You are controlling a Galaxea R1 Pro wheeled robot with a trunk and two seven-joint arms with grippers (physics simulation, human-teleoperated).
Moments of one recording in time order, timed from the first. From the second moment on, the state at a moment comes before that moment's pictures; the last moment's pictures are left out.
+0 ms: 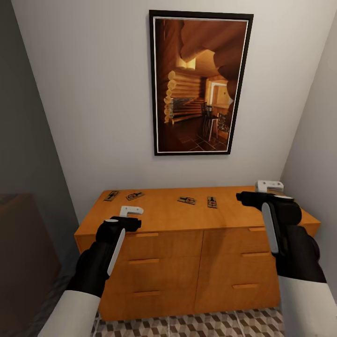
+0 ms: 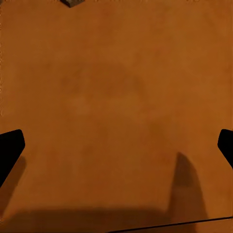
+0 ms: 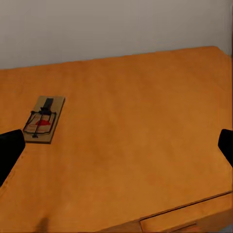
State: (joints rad) left arm -0.61 -0.14 -0.07 -1.27 -0.13 0.85 0.08; right arm -0.70 -0.07 -0.11 -1.57 0.01 1.04 -0.07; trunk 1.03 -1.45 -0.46
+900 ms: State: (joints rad) left arm -0.61 -0.15 -0.07 -1.28 -0.14 0.85 0.08; right arm -0.81 -0.03 -0.09 -1.32 0.01 1.04 -0.09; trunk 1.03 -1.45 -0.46
